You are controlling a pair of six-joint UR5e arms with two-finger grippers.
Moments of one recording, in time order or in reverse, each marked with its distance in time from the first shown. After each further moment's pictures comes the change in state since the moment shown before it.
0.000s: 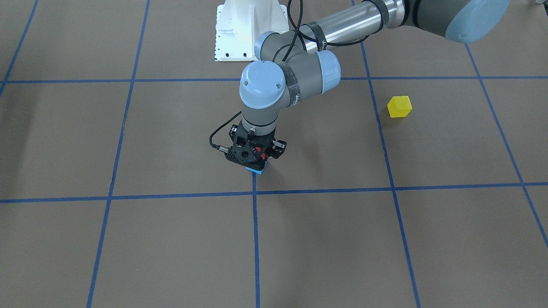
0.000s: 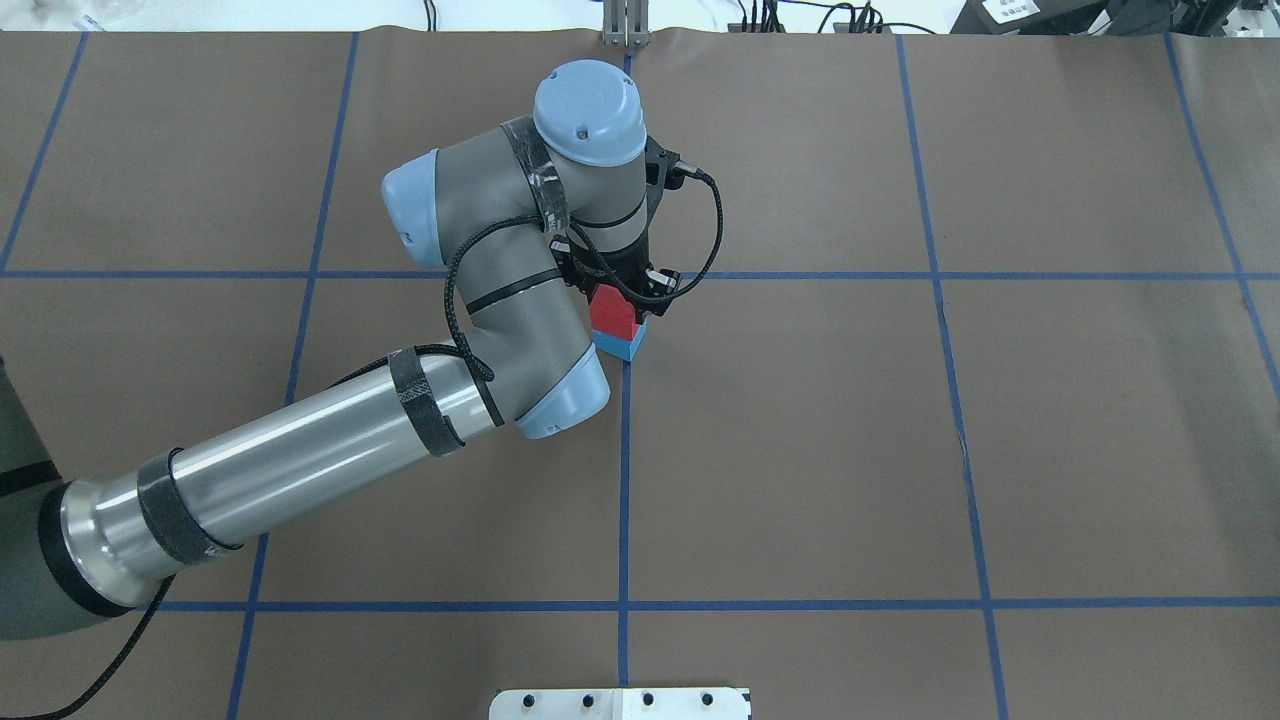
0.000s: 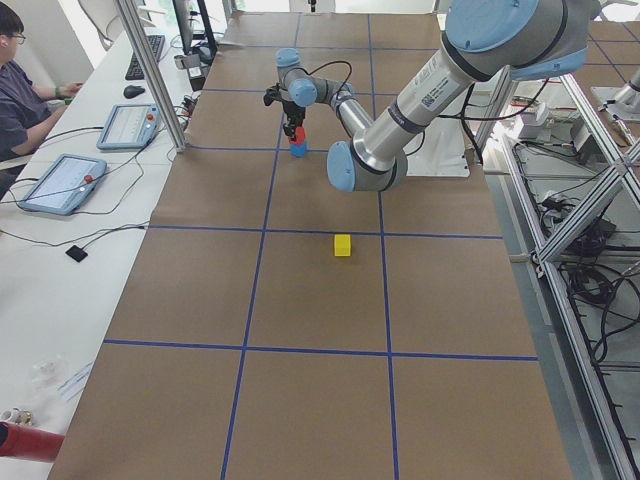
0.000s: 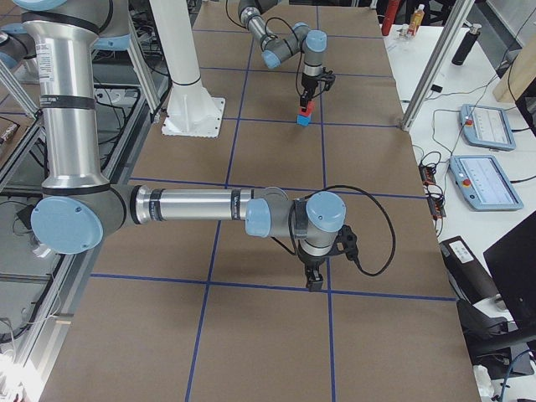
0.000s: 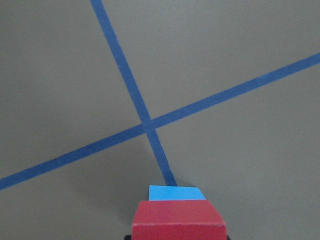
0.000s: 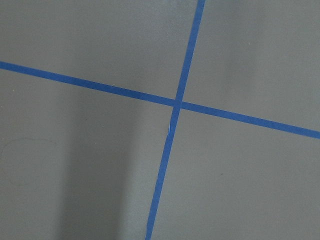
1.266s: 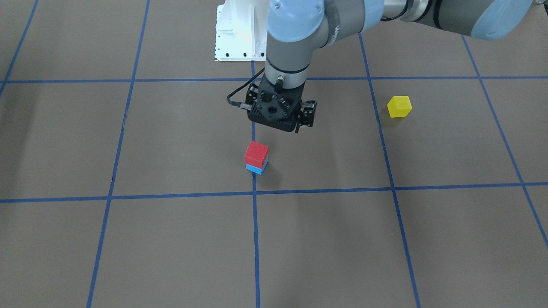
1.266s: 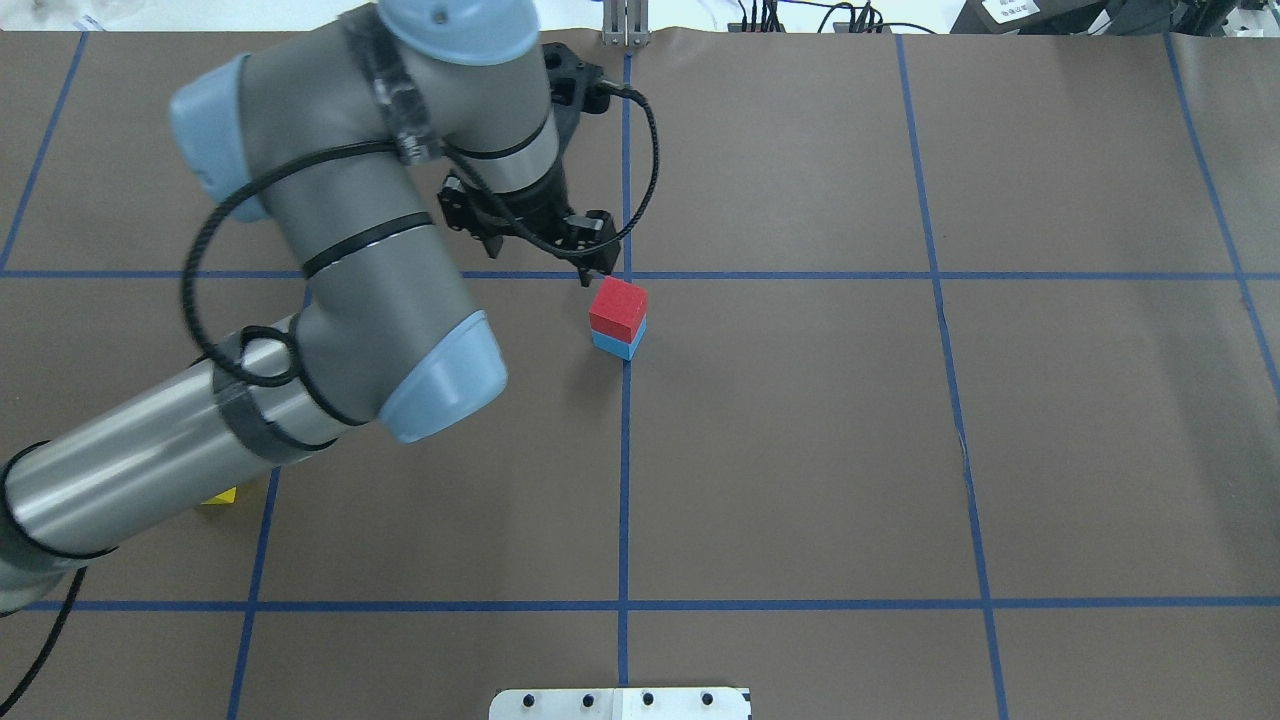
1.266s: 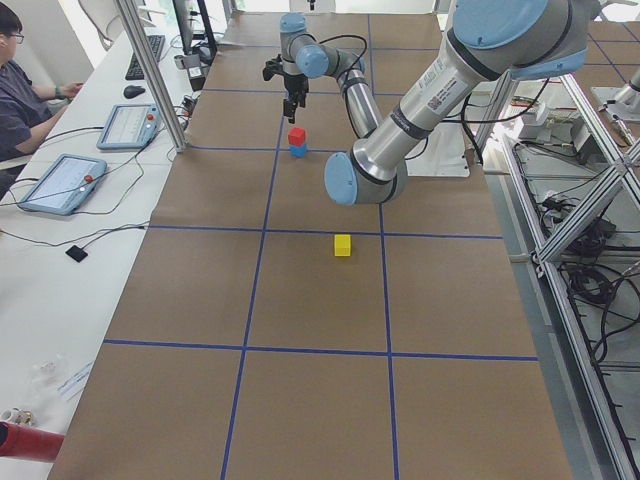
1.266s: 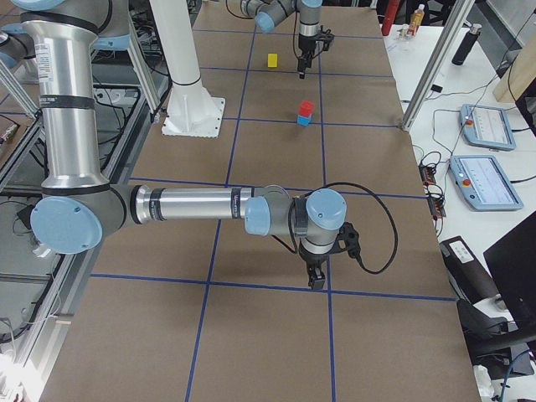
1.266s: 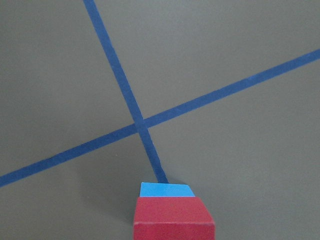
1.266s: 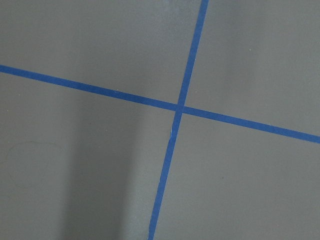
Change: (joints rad) left arm -0.094 0.186 -0.527 0.375 -0.005 0.028; right arm 0.017 0.004 0.013 -0.001 0.010 -0.001
